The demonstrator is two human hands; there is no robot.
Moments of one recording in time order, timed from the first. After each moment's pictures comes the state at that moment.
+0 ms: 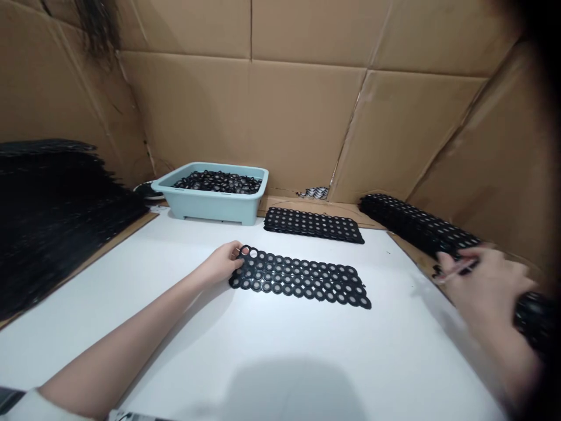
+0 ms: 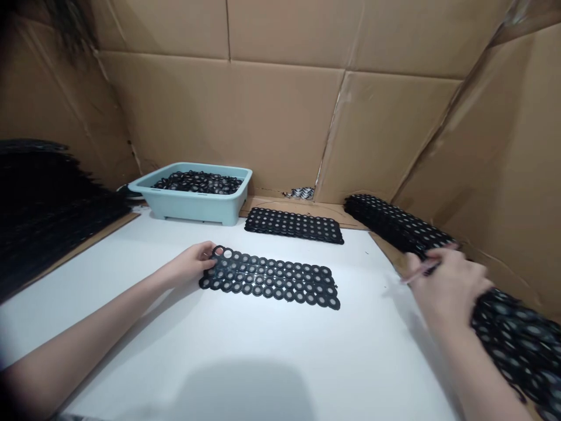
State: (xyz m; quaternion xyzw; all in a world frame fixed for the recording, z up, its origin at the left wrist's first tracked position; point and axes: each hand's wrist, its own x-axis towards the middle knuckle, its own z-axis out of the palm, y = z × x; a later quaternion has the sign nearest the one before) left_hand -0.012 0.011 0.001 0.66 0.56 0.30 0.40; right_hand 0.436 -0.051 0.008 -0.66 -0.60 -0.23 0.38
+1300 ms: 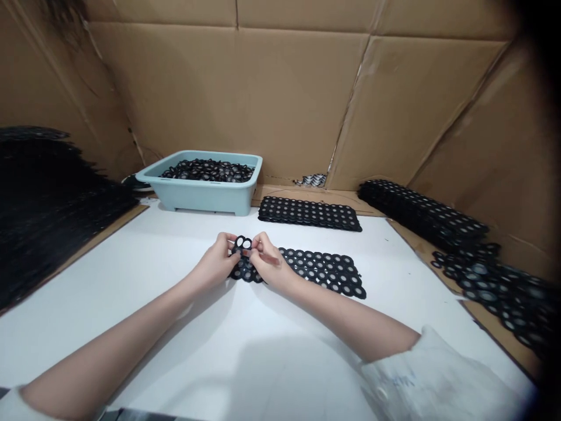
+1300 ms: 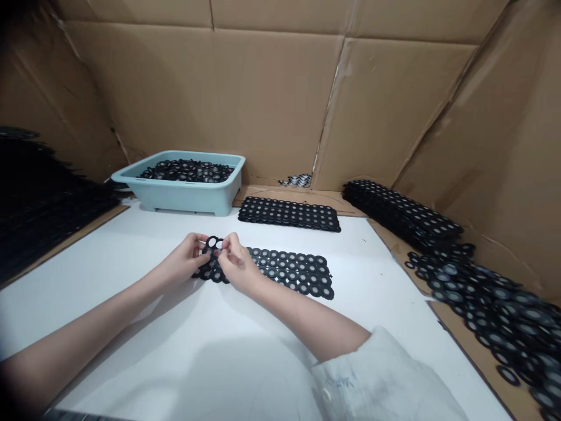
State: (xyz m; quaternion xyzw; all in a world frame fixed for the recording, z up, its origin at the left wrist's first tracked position) left_hand 0.004 -0.006 -0.004 0.65 0.60 0.35 0.31; right_hand 0.155 -0.002 -0.022 -0.37 -0.69 0.43 0.44
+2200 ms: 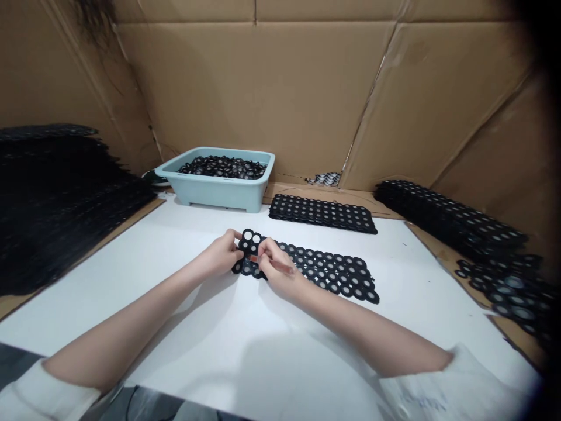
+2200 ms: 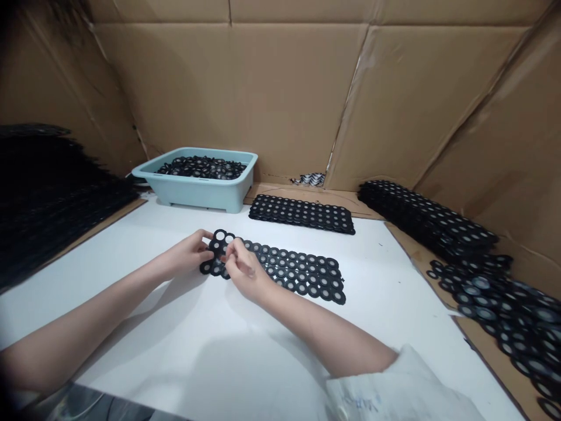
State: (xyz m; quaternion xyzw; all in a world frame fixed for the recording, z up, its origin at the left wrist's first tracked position) left_hand -0.012 -0.005 0.009 0.65 0.64 0.25 0.33; right_hand 0.163 -0.021 -0.014 -0.36 -0.72 0.45 0.39
